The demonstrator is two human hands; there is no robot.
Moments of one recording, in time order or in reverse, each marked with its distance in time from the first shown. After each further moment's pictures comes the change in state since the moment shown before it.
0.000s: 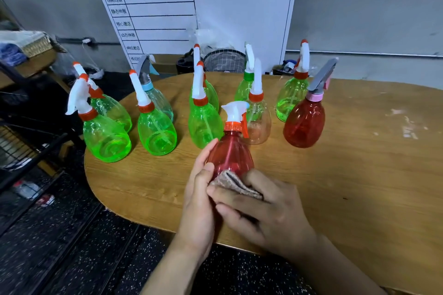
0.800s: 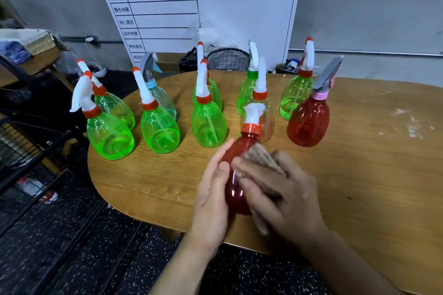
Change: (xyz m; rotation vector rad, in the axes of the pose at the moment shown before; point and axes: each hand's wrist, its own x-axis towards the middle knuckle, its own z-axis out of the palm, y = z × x) left_hand 0.000 -0.006 0.005 0.122 -0.032 0.022; right_hand 0.003 0.011 -0.009 0.094 0.098 0.249
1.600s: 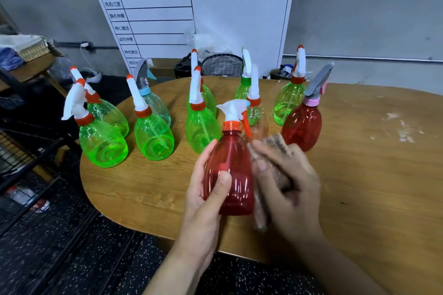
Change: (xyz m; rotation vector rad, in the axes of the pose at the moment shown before) left_hand -0.006 0.013 0.001 -0.197 -0.018 -0.057; right_hand 0.009 -0.001 -0.002 0.242 0.175 0.254
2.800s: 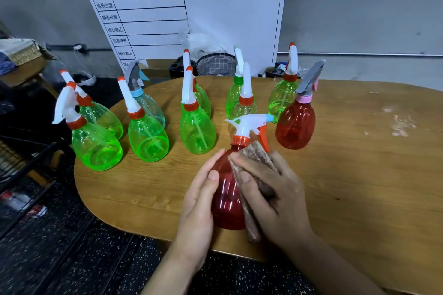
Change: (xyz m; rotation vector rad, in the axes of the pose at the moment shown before) left_hand 0.006 -0.013 -0.007 0.144 -0.043 0.001; right_hand -0.010 0.003 0.002 -0.116 -0.101 -0.056
